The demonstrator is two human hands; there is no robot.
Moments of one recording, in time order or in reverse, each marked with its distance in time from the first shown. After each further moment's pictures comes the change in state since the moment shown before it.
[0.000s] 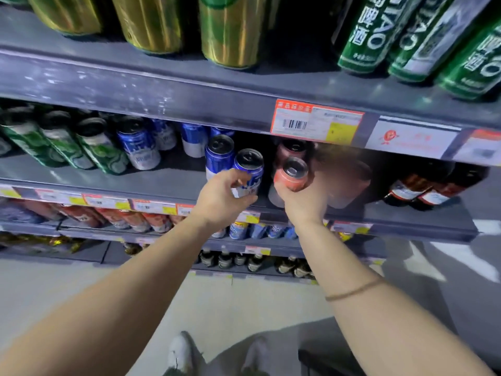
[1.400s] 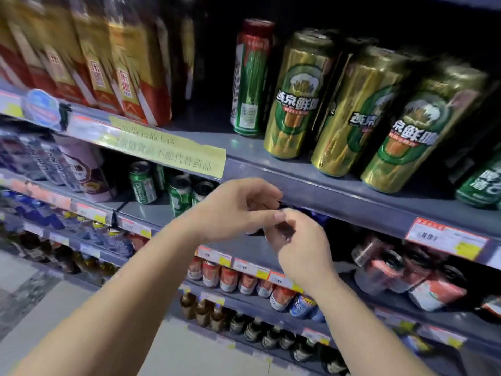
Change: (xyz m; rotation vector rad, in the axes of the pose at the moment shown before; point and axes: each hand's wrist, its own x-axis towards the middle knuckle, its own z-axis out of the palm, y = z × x) left_hand -0.060 0.036 -0.268 -0.203 -0.060 0.164; right_hand -0.151 -0.190 0.067 0.052 -0.445 -0.727
